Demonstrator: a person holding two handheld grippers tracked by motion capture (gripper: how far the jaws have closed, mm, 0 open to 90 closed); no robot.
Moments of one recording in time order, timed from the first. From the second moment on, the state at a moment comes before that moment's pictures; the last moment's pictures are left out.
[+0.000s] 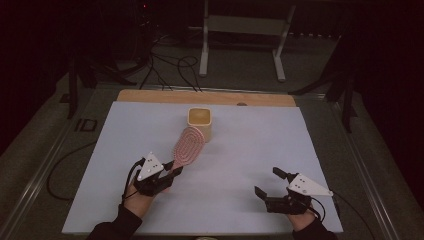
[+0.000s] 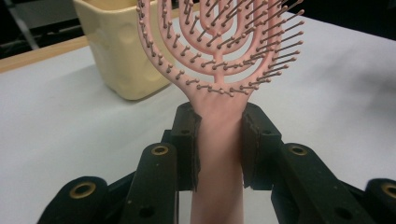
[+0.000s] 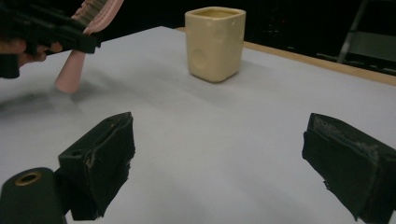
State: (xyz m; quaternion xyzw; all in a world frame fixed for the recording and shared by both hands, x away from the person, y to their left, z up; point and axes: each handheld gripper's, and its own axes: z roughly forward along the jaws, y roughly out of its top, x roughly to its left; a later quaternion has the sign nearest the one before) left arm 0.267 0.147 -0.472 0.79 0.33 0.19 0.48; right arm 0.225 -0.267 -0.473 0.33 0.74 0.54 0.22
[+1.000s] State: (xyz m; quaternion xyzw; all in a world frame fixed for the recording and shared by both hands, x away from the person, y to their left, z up) left arm 0.261 0.152 -0.474 0.78 0.33 0.19 0.49; right arm 0.240 -0.241 -0.387 0.32 0.75 0.54 0.23
